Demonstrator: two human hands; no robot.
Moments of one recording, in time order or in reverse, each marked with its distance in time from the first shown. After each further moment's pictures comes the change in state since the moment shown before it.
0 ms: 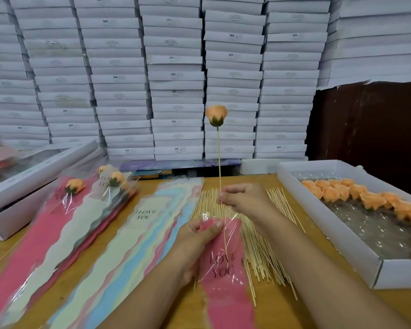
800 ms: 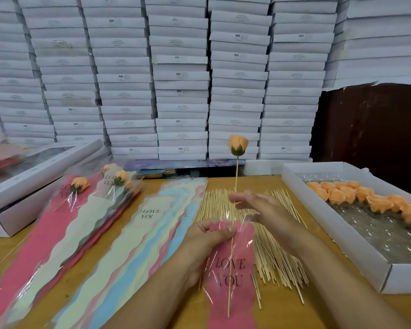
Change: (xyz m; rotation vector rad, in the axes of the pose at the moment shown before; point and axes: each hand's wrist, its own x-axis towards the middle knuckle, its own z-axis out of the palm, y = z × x) left_hand -0.007 0.004 0.005 0.040 -0.127 -0.032; right_hand -0.020 0.019 -0.027 -0.060 -0.164 -0.123
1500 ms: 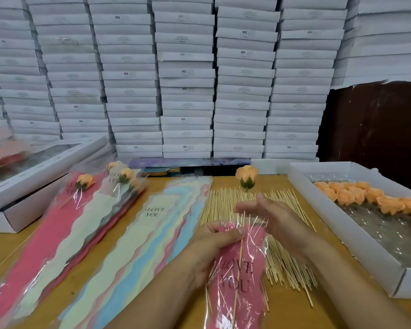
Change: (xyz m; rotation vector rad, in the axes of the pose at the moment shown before) left_hand 0.000 0.000 -0.001 0.013 -0.004 -0.059; right_hand -0.006 0.008 -0.003 0.093 -0.088 0.072
